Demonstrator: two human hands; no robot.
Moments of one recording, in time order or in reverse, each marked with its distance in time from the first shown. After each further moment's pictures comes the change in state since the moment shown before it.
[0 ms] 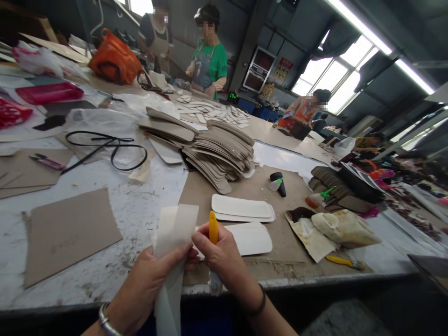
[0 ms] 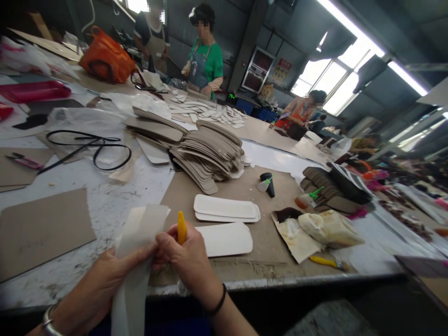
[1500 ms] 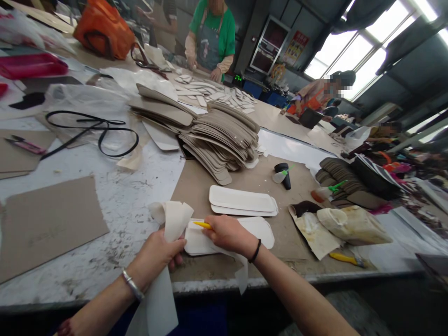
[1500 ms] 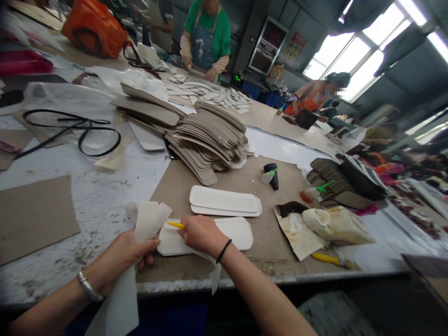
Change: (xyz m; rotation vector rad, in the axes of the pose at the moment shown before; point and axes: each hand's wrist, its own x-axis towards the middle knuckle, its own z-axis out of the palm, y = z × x) left_hand 0.066 -0.032 -0.010 0.627 0.086 0.015; right_hand 0.049 0.006 -0.052 -1.272 -0.514 0.043
